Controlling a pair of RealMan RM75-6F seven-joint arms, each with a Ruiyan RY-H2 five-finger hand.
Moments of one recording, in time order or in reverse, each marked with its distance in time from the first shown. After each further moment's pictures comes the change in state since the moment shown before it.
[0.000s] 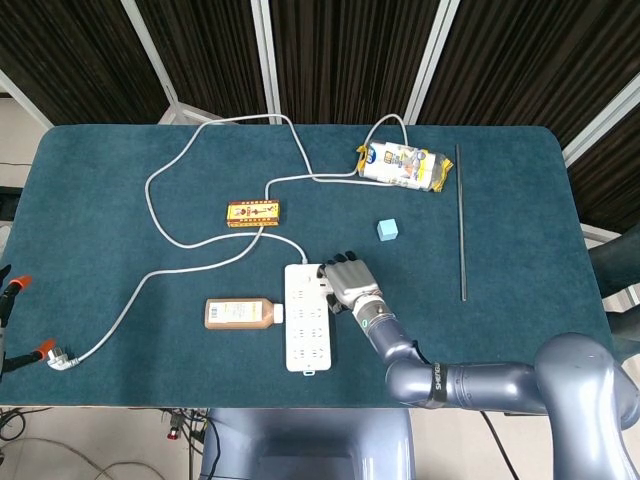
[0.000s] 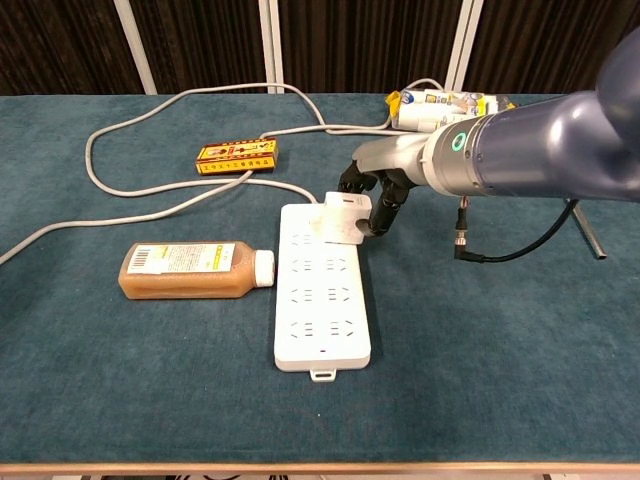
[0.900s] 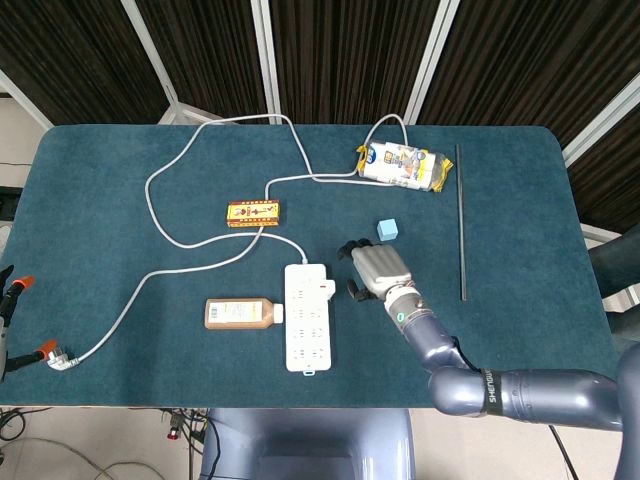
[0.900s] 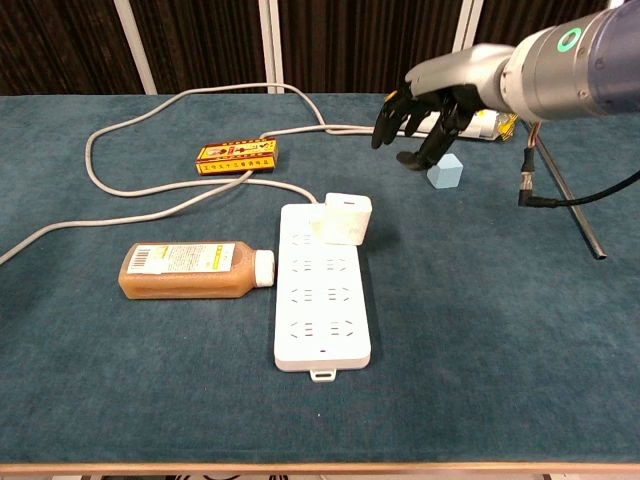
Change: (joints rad) left arm -0.005 -0.004 0.001 -0.001 -0.006 -0.010 0.012; right arm -0.083 0.264 0.032 -0.248 -0.116 0.078 0.189
